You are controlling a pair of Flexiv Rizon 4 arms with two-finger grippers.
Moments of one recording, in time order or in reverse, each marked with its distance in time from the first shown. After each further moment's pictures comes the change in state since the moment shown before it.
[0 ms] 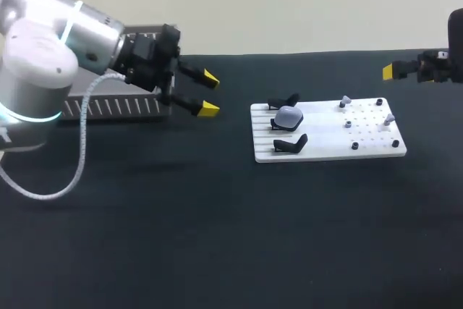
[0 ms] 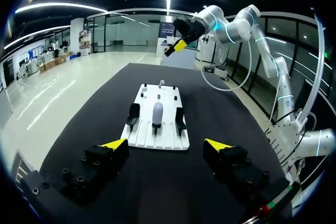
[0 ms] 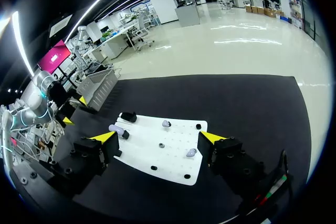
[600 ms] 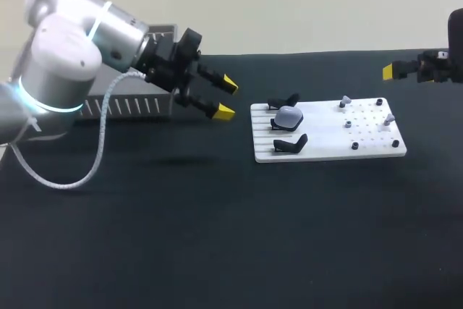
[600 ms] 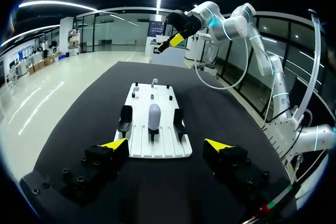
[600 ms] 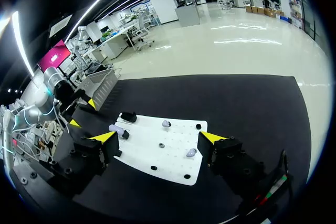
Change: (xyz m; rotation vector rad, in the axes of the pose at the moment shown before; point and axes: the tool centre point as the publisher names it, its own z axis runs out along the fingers) left arm -0.002 0.008 0.033 0.100 0.003 0.022; right arm 0.000 0.000 0.000 0.000 0.000 0.000
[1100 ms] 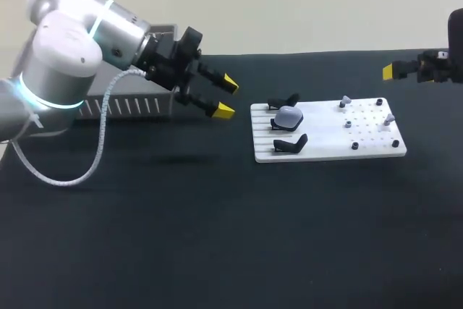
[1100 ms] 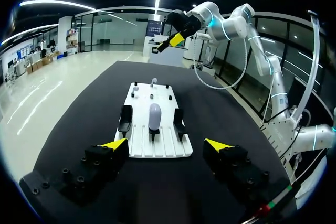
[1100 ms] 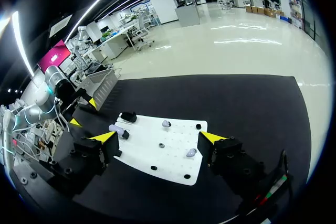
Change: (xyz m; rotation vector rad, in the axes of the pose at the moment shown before) left arm 0.000 0.002 0.000 0.013 0.002 0.000; right arm 0.000 0.000 0.000 0.000 0.000 0.000
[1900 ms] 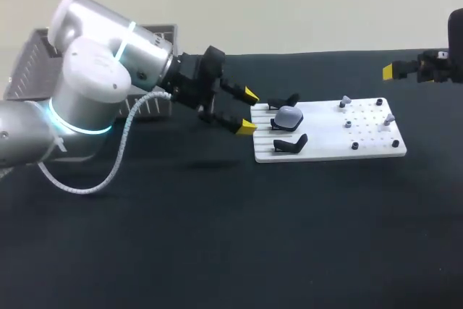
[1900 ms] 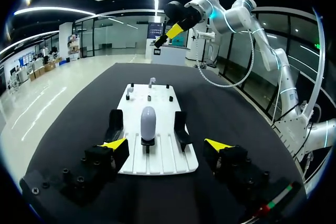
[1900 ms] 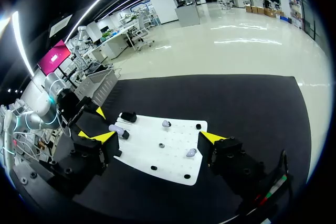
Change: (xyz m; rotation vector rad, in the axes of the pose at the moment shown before) left arm 0.001 -0.006 0.053 -0.048 -0.020 0.042; right arm 0.000 0.000 0.000 0.000 0.000 0.000
